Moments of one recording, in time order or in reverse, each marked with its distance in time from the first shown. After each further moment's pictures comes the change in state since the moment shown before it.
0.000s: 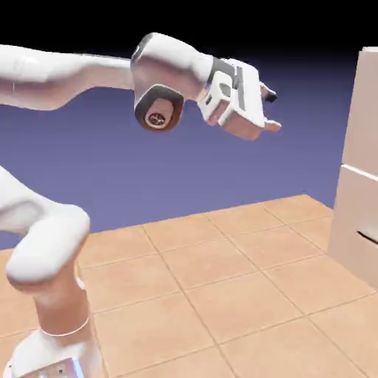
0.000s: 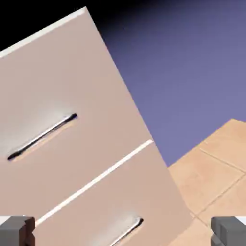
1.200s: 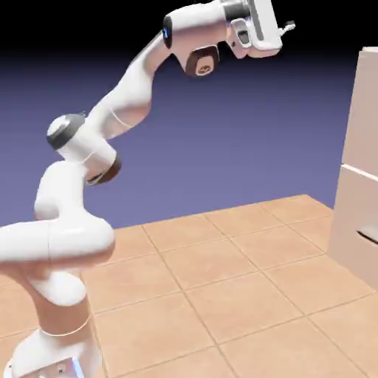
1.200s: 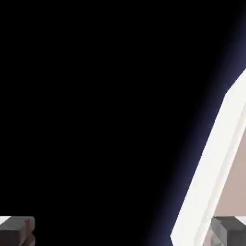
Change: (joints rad) arm -1.305 -0.576 0.628 0.732 1.522 -0.359 0.339
